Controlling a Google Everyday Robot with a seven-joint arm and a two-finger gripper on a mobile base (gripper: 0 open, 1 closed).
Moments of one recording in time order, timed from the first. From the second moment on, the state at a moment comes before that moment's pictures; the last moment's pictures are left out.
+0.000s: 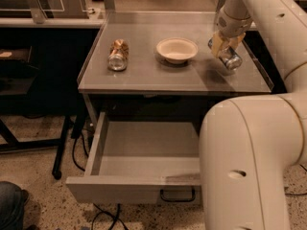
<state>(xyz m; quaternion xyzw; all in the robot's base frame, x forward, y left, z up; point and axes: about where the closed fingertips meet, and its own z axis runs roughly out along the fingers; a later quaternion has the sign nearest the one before) 0.752 -0.247 0.870 -0.20 0.97 -0.05 0.15</state>
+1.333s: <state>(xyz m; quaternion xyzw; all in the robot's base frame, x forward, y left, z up) 0.687 -0.247 0.913 -0.27 0.95 0.01 0.18</state>
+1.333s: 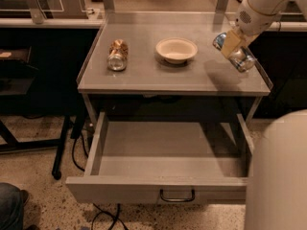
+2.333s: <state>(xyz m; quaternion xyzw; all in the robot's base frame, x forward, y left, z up) 0.623 -0.253 0.894 -0.28 0.95 0.03 0.14</state>
